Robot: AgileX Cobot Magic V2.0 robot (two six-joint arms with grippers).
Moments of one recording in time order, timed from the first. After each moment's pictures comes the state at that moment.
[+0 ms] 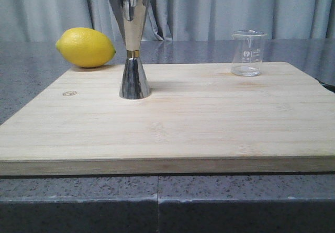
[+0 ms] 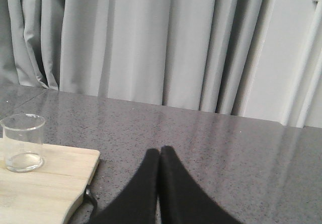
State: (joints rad) left arm 0.13 0.09 -0.01 1.35 -0.21 -1.34; right arm 0.15 0.19 -0.13 1.06 -0.22 -1.23
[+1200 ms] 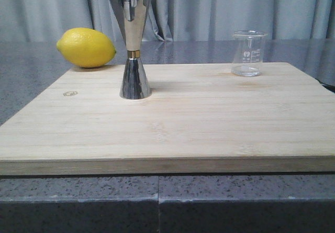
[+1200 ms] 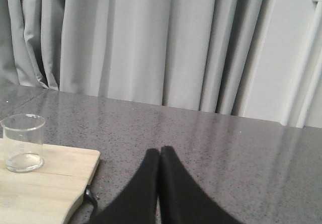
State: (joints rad) left arm -0.02 -0.01 0.00 0.01 0.00 -0.02; right arm 0.15 0.19 -0.13 1.06 -0.22 -1.23
